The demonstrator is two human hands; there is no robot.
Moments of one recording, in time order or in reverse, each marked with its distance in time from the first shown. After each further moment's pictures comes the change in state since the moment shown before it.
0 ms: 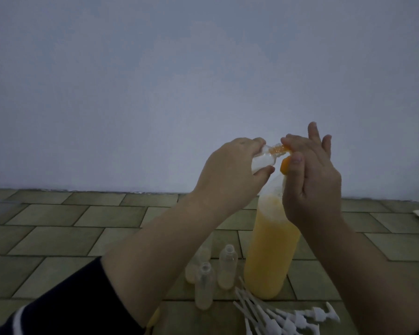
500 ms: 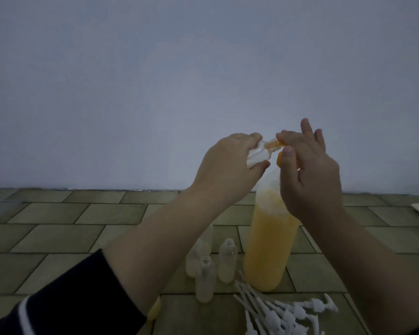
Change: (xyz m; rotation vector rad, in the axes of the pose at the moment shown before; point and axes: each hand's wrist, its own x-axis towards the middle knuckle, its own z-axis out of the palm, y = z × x) left_hand -0.002 -0.003 0.001 -0.025 0.006 -0.008; right_hand 0.001 -0.003 -0.006 -0.045 -0.077 -0.001
